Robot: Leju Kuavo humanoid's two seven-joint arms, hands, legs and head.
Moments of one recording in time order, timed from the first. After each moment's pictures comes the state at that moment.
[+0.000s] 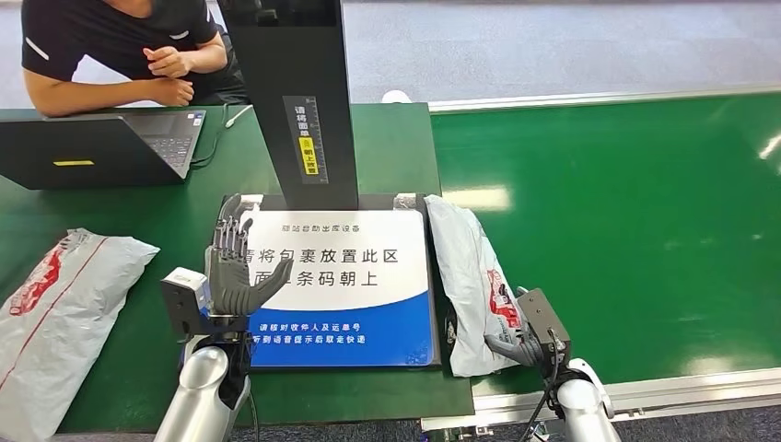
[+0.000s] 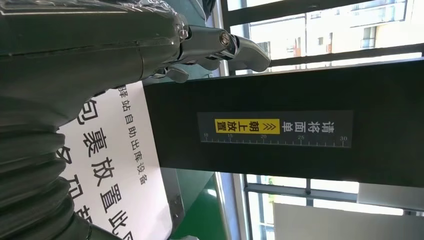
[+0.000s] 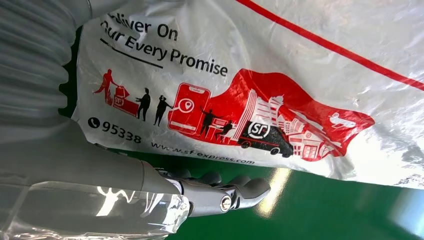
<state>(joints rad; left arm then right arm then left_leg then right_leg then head) -0.13 -0.15 -0.04 -1.20 -0.15 0.00 -0.61 -0.27 0.03 -0.21 -0.95 0.58 0.12 -0.14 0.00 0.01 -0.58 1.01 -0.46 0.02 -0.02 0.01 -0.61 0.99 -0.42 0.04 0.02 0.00</state>
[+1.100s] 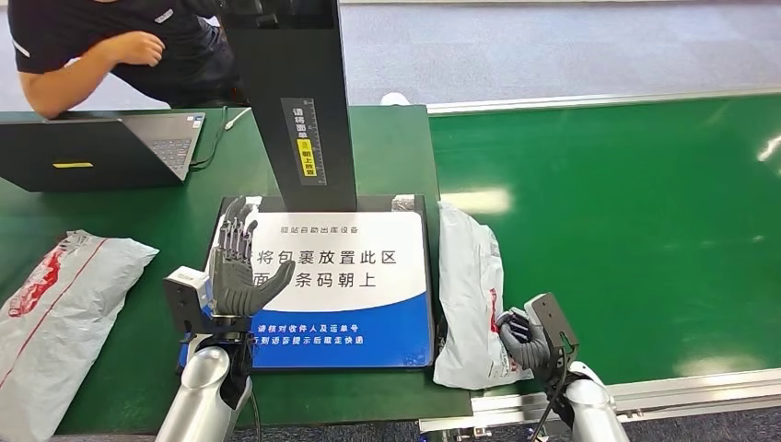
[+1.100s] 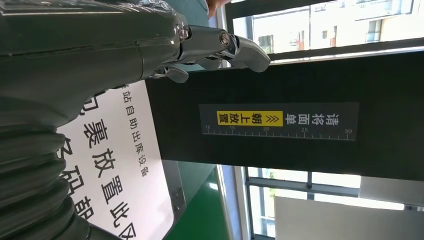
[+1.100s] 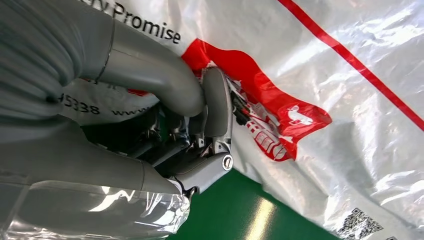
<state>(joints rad) -0.13 -0.16 -0.04 -1.18 -0.13 -0.02 -0.60 -0.32 0.00 -0.22 -0.77 0.45 0.31 -0.28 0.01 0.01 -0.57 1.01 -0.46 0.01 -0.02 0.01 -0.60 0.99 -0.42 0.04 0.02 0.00</state>
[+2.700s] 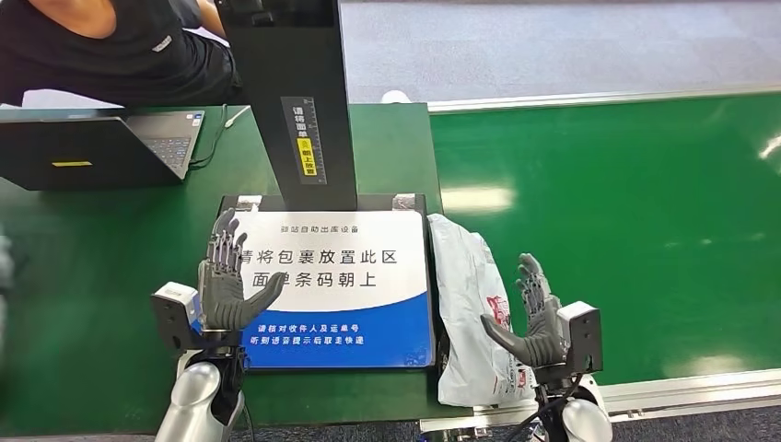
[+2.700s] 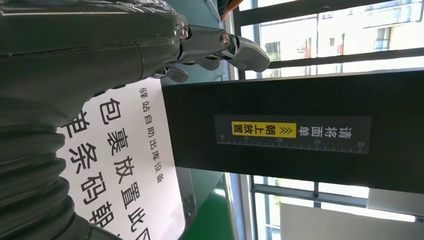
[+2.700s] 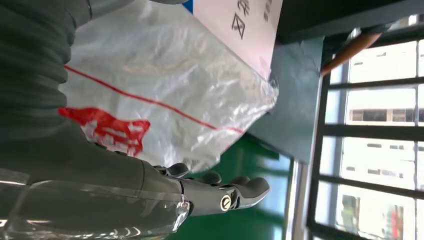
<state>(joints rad) -0.06 -0.16 -0.01 -1.24 -0.14 -0.02 -0.59 -0.06 0.12 -0.11 -1.44 0.19 0.12 -0.34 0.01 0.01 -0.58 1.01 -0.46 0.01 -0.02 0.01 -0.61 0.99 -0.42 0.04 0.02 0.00</state>
